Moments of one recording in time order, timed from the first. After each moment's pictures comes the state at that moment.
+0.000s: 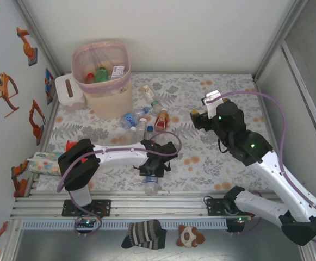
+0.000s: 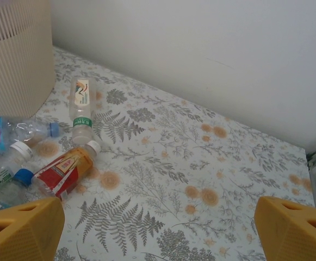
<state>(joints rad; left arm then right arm) -1.20 1.76 1.15 -0.90 -0.12 -1.04 0.68 0.95 1.12 -0.59 0.37 -0.08</state>
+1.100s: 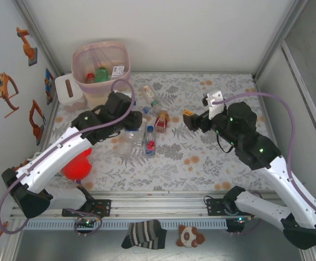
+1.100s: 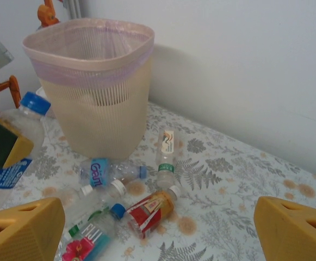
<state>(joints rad) -0.80 1.28 1.39 -0.88 -0.29 -0.48 0.68 0.89 1.17 -0.49 0.04 -0.03</state>
